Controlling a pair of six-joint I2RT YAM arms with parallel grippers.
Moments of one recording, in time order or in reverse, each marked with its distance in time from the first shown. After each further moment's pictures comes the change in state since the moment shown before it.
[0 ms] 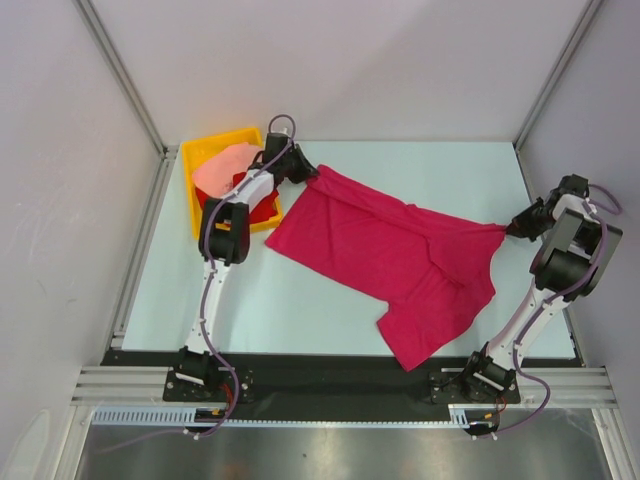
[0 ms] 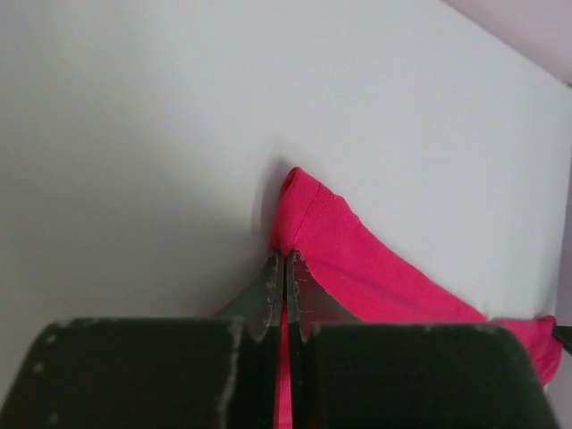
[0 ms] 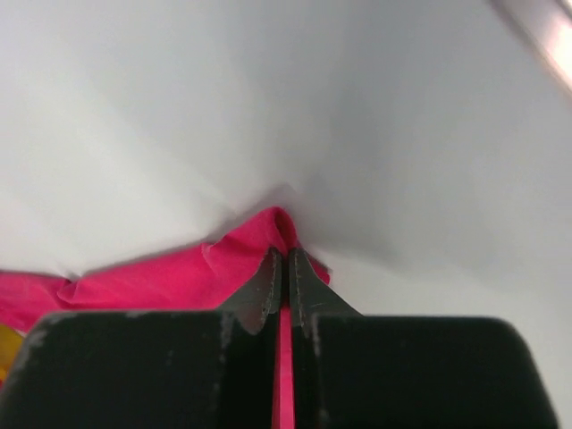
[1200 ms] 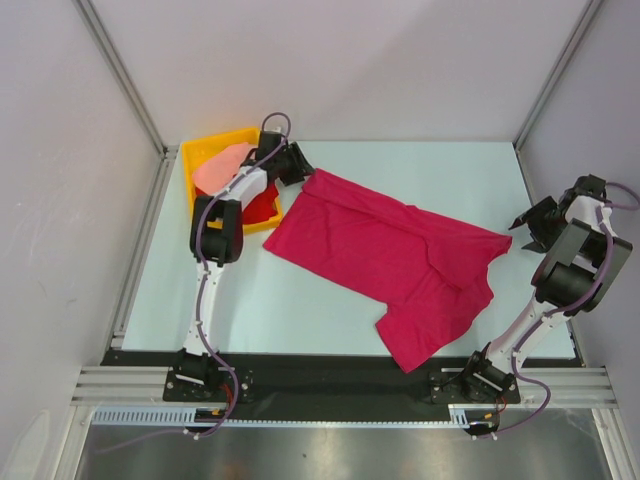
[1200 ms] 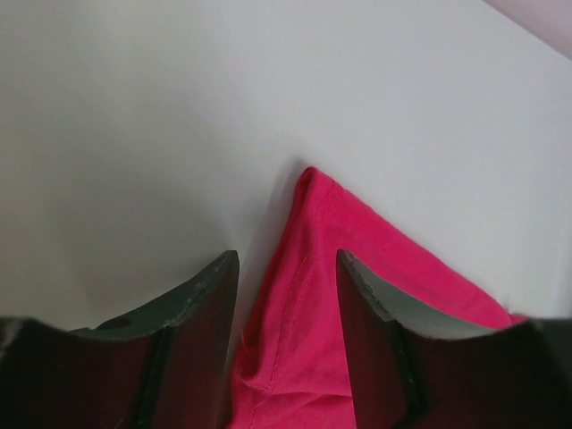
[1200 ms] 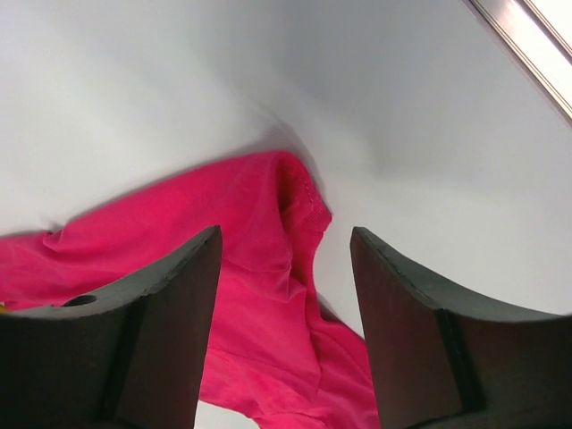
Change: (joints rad) left arm 0.017 -0.106 -0.118 -0.037 -0.047 0.040; right arm -0.043 -0.139 -0.025 -0.129 0.082 -0.027
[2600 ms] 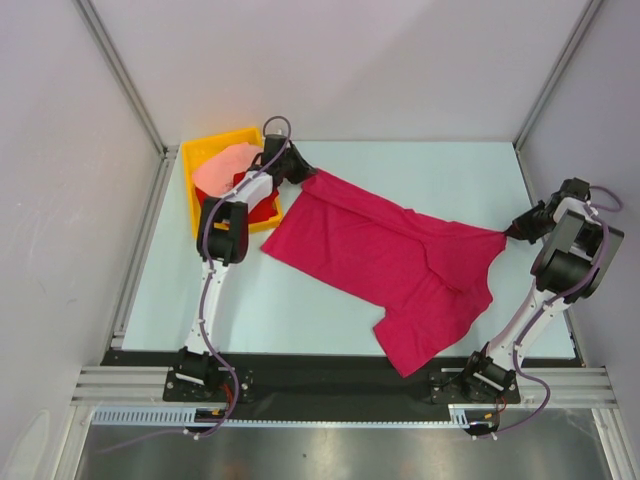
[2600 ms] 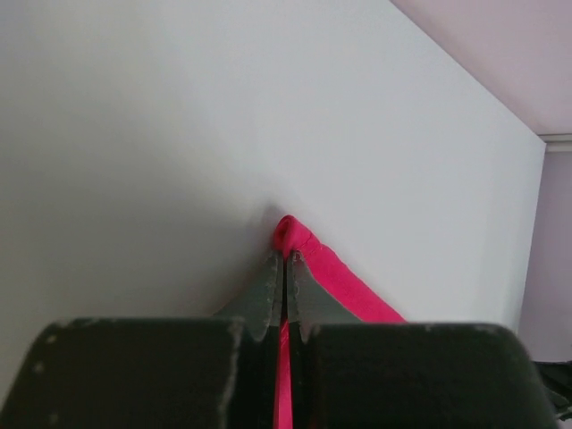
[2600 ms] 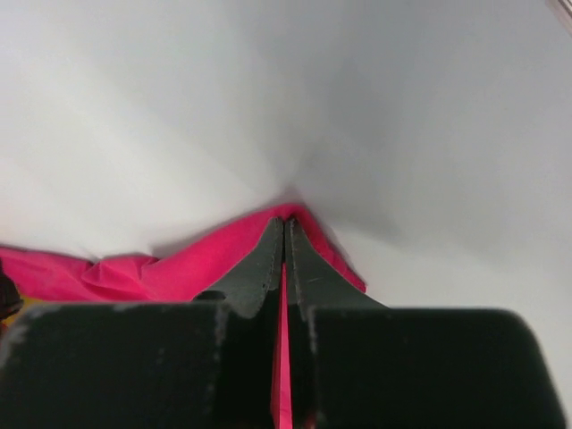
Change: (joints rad) left arm -0.013 0.081 0.052 0.108 0.002 -0.164; right arm 0.034 0.129 -0.002 0.164 -0.081 0.075
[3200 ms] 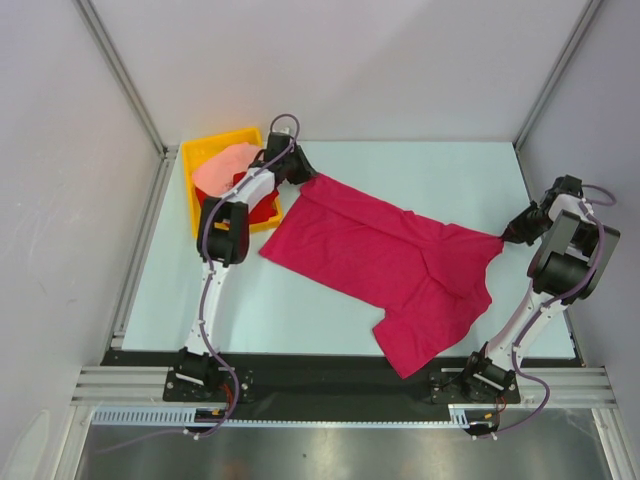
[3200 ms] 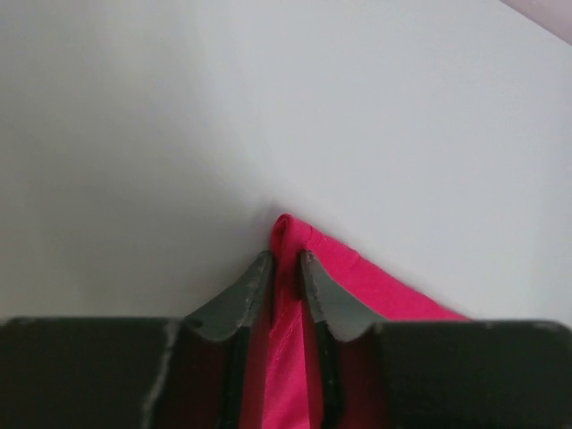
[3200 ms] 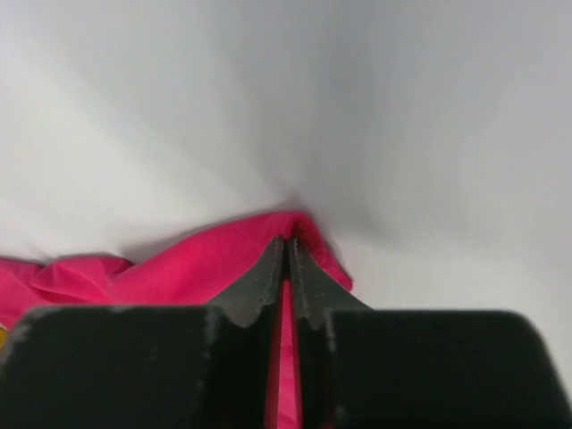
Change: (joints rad) left arm -0.021 -0.031 0.015 -0.114 -0.031 0.180; right arm 0.043 -0.035 0.001 -0.094 0.057 -0.091
